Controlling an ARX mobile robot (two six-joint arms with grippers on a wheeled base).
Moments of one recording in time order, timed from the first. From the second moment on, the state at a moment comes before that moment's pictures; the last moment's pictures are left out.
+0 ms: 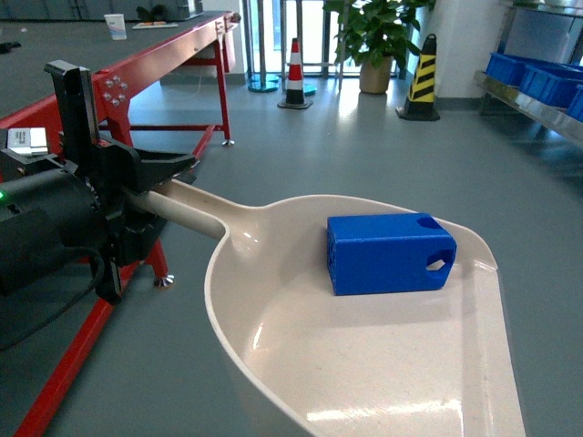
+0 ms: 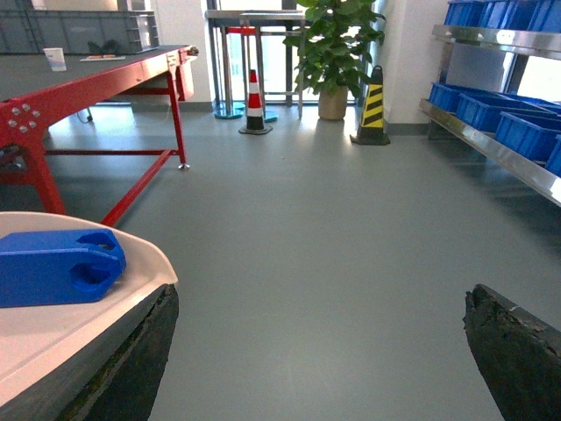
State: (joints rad) left arm -0.20 1.89 0.57 1.28 0.31 -1.40; right arm 0.00 0.00 0.01 -0.01 0.00 0.00
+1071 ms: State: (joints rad) left arm -0.21 1.89 0.57 1.28 0.31 -1.40; right arm 0.00 0.00 0.01 -0.01 0.00 0.00
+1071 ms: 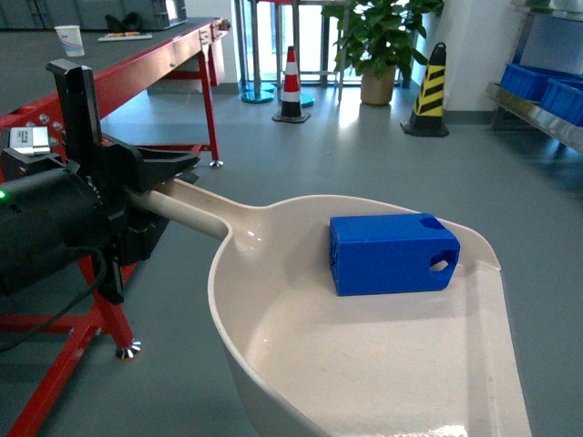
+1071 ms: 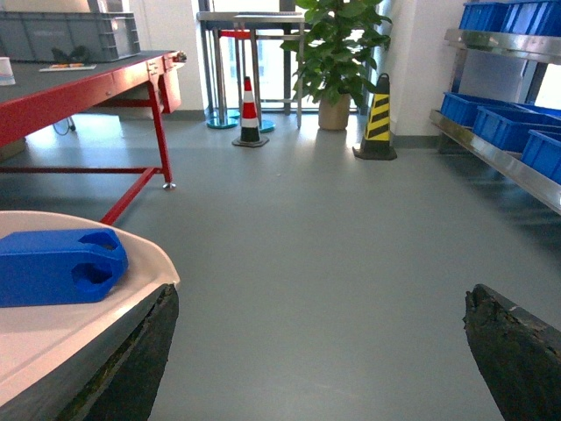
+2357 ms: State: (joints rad) left arm -0.21 1.89 0.58 1.28 0.31 -1.40; right arm 0.00 0.00 0.01 0.00 0.00 0.00
